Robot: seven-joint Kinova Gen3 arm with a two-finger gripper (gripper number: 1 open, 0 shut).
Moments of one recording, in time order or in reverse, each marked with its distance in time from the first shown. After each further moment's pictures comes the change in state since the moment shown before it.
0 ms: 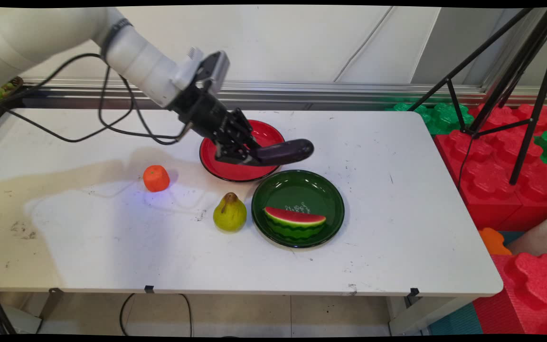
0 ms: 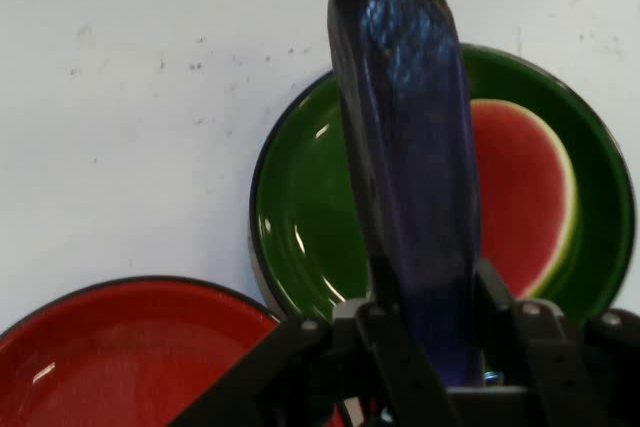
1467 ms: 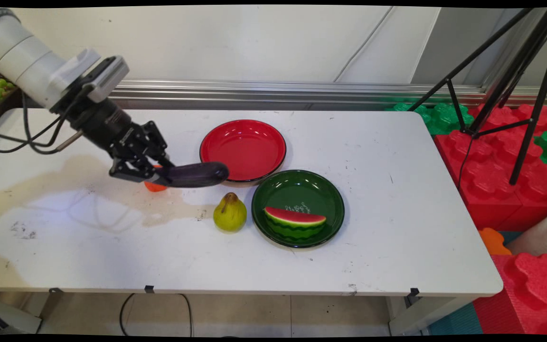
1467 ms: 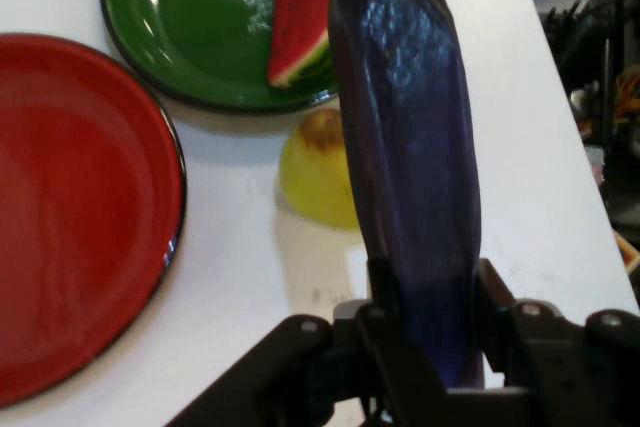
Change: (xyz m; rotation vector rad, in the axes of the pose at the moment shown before) arm -0.081 0.061 -0.118 -0.090 -0.105 -0.028
